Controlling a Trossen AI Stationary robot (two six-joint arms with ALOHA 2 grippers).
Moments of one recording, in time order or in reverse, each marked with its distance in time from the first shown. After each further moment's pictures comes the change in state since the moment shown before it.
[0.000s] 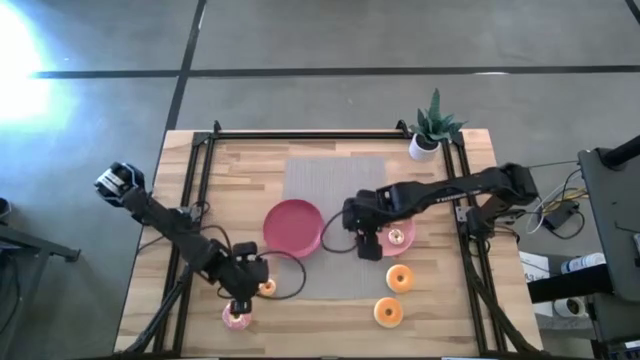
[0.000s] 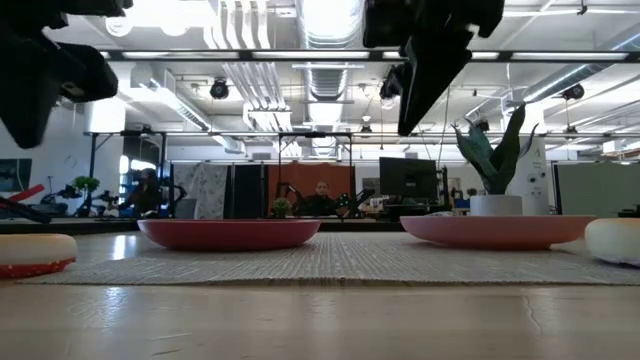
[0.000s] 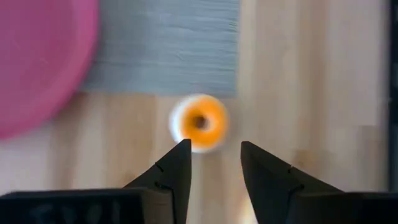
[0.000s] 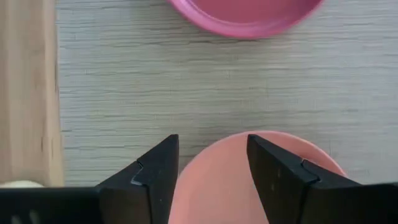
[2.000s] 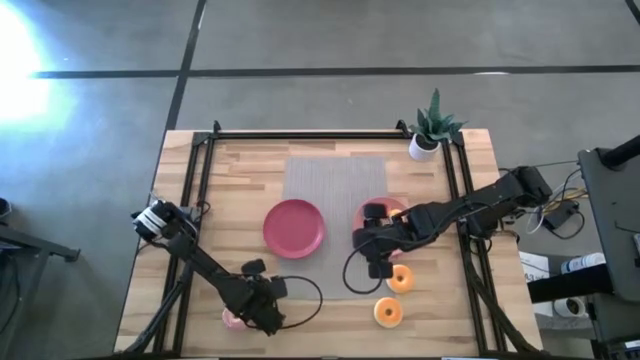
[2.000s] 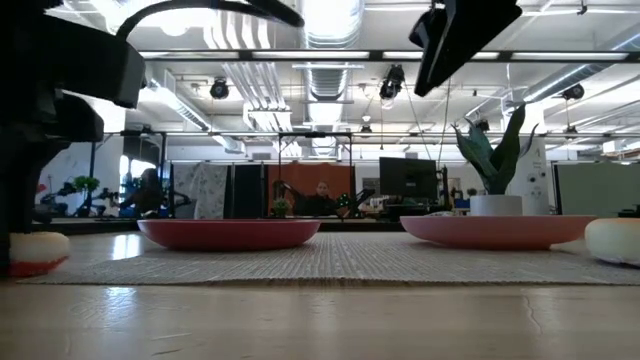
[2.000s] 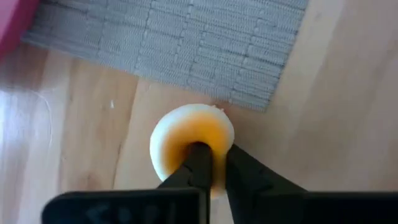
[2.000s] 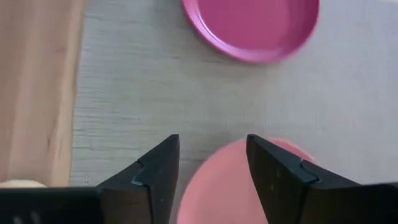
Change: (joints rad) left arm -0.039 0.460 0.297 -0.195 -0.049 -0.288; right arm 0.225 -0.083 -0.036 0.036 0.230 0.032
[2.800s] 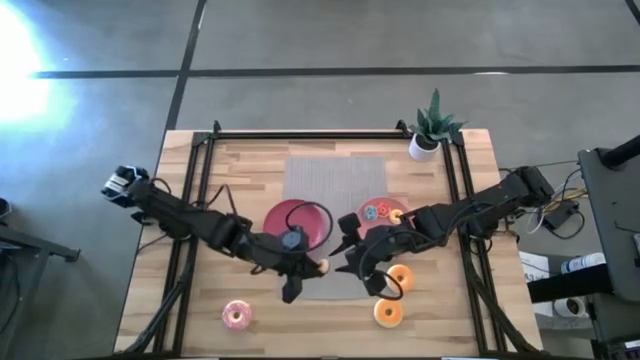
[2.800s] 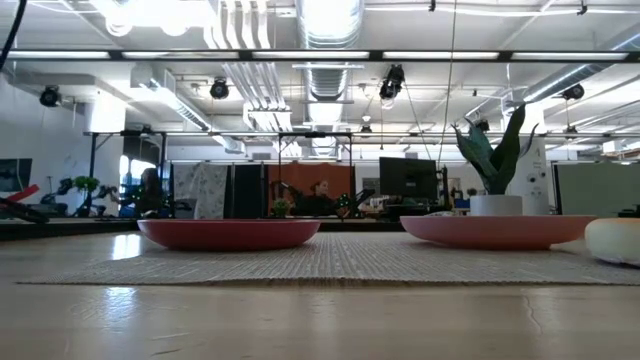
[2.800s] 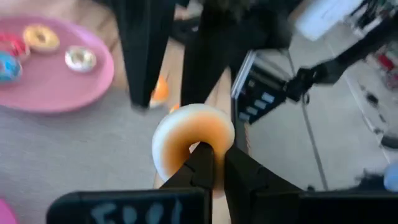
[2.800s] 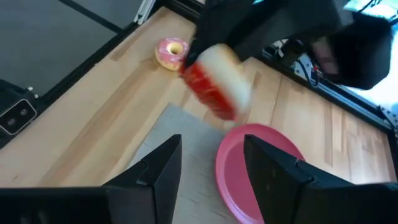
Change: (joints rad) left arm 0.276 -0.393 0.042 0.619 0.048 0.278; right arm 0.039 -0.013 0.047 0.426 -0.116 -0.441
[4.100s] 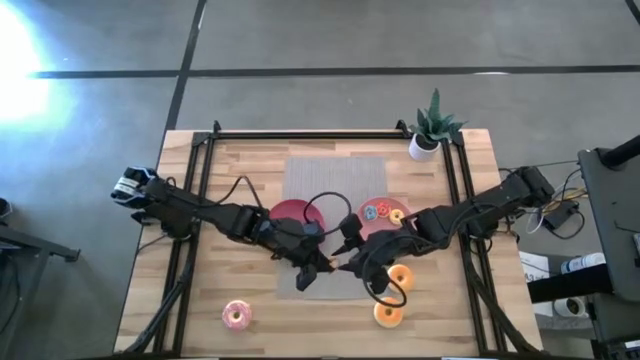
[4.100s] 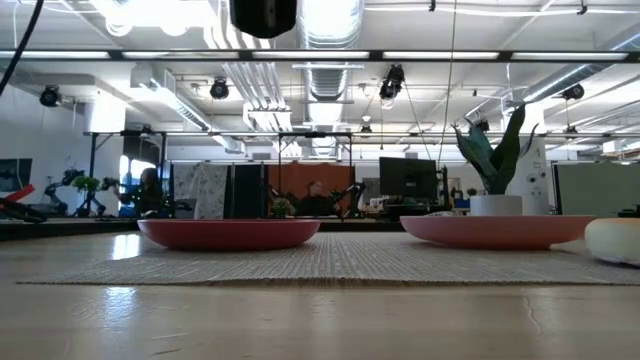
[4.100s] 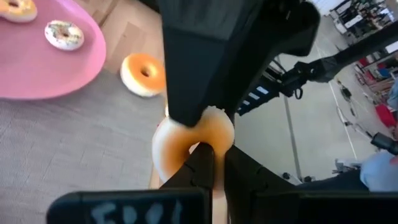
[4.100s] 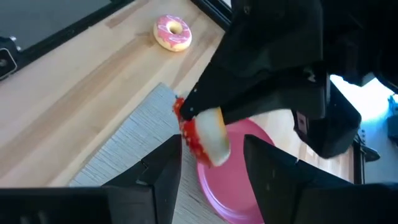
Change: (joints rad) left arm 0.132 0.073 -0.014 0.080 0.216 -0.019; right arm 0.021 -0.002 0.006 -0.054 0.055 -0.174
